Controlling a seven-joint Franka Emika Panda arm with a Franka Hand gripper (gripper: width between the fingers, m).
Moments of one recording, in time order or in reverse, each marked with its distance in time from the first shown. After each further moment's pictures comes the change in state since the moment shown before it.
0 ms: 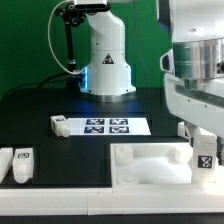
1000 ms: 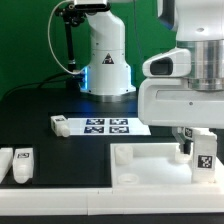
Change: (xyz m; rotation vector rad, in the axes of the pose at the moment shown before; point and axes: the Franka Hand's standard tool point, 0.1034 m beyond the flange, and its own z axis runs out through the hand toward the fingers) arm 0.002 0.003 0.000 -0.052 0.004 -0.761
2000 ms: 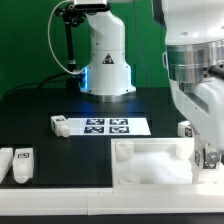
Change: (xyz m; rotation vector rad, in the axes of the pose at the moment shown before) arm 0.002 0.004 0.000 0.033 -0.090 1.268
